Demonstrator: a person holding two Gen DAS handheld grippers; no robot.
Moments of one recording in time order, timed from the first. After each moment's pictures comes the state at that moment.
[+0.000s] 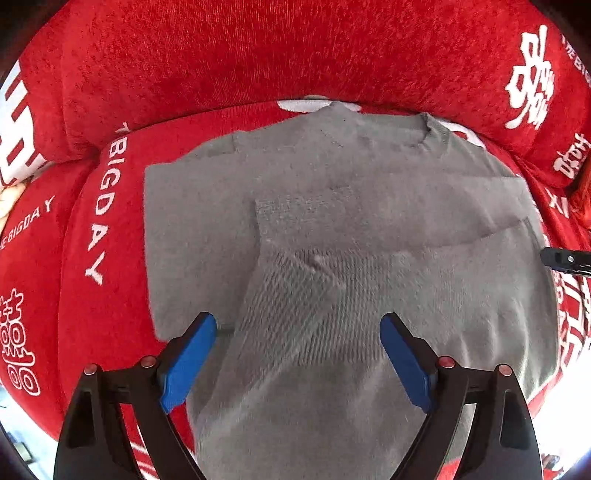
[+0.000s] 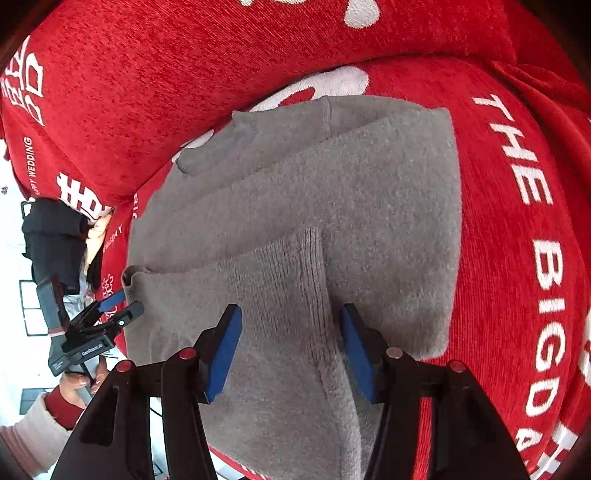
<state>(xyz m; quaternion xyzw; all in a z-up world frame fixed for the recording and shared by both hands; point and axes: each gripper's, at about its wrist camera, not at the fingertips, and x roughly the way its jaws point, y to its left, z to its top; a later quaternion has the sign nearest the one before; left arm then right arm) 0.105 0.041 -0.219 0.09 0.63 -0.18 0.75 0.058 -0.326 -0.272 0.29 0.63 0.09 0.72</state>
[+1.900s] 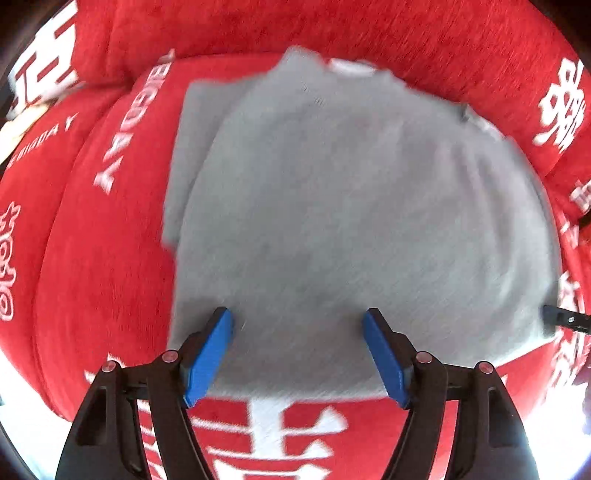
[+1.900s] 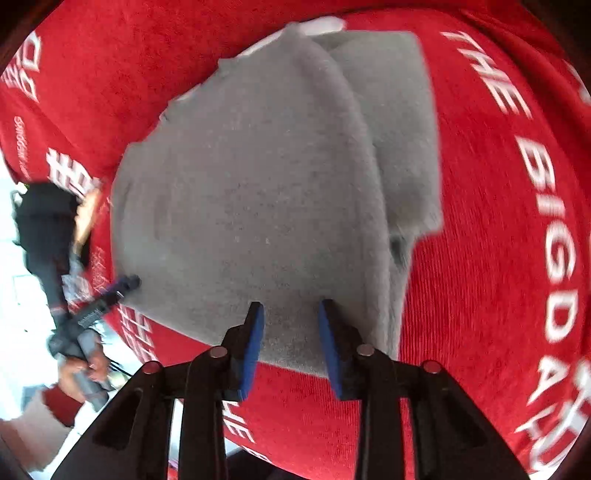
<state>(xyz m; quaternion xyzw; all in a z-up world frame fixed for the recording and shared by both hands) 0.066 0.074 -0.230 0.03 0.66 -0.12 0.74 0.002 -0.319 -0.279 0.31 0.65 0.08 0.69</state>
